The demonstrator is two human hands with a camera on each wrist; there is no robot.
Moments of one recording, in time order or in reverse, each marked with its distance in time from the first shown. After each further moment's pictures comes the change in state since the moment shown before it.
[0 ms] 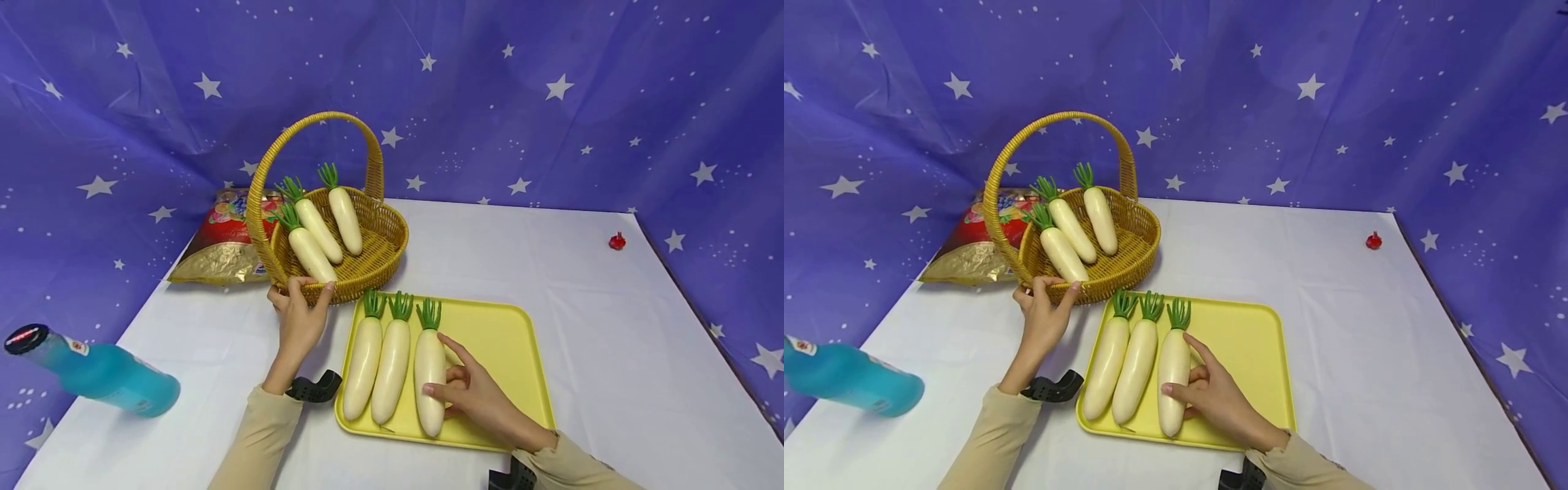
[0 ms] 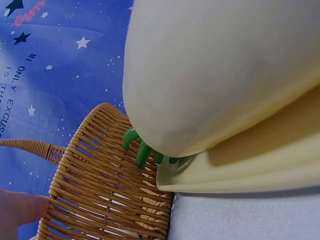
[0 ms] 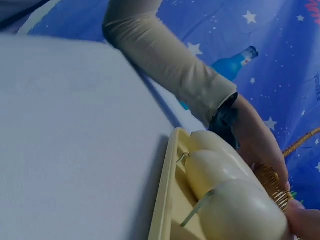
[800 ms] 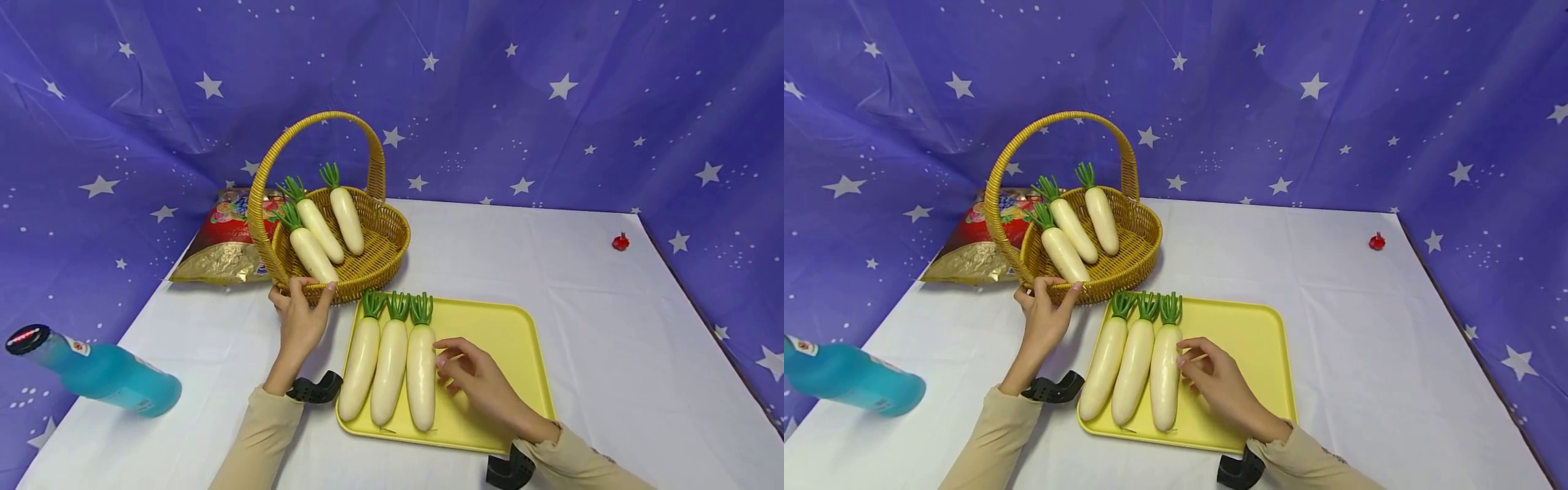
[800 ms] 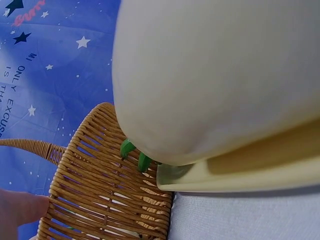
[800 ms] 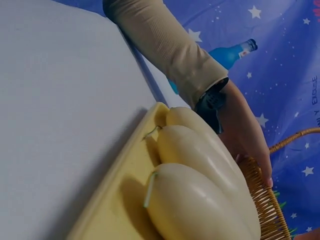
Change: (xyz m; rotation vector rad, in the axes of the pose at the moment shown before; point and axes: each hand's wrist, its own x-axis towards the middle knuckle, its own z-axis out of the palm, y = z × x) left_hand 0.001 0.000 0.000 -0.014 -0.012 -0.010; right_hand 0.009 -0.011 -0.006 -0.211 0.097 -0.227
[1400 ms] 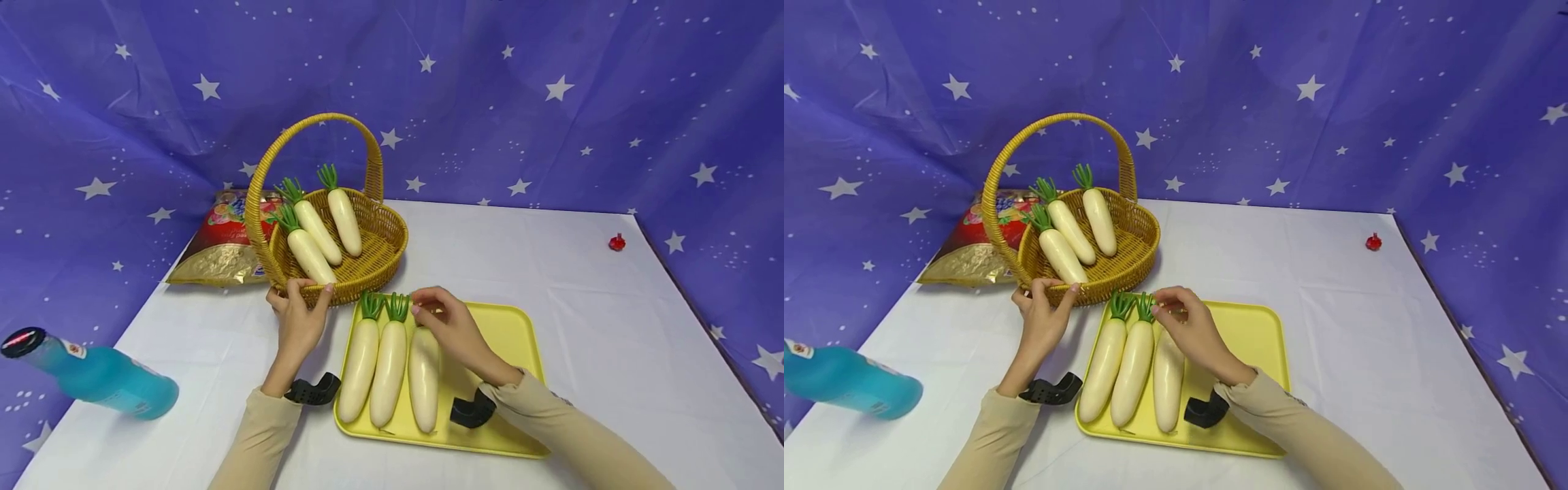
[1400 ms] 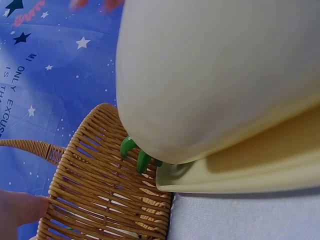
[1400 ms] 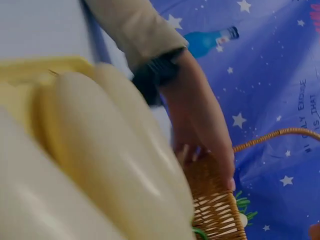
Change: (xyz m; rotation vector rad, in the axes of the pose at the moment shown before) left_hand 0.000 0.000 0.001 0.006 -0.002 -0.008; right_hand 0.060 -0.038 0.003 -0.068 0.132 -0.239
